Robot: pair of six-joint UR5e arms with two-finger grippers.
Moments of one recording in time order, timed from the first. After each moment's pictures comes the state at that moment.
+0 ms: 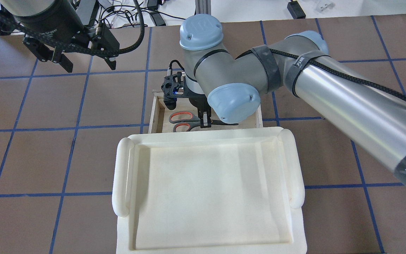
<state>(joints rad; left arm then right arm) -1.60 -1.55 -1.44 -1.64 1.56 -0.04 2.00 -1.24 1.60 -1.88 -1.52 -1.18</state>
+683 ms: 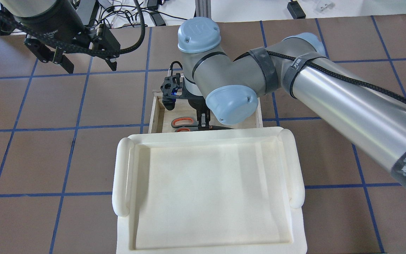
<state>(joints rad) -1.60 -1.56 -1.44 -1.65 1.56 -0.04 2.00 -1.24 1.60 -1.88 -1.53 -1.13</state>
